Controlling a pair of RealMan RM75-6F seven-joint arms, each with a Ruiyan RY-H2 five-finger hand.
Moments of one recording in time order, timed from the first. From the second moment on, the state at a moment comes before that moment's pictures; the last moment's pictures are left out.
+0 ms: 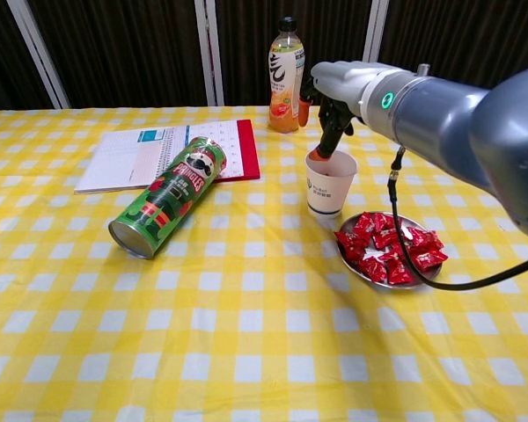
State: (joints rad) left arm -0.19 -1.08 0.02 -1.67 1.49 1.30 0.05; right arm 1.06 -1.70 0.37 -1.48 -0.52 1.17 -0.79
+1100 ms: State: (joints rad) left arm -0.18 -1.08 0.02 -1.67 1.50 1.33 0.04; right arm 0.81 -1.57 0.08 -1.78 -0.60 1.28 -0.81
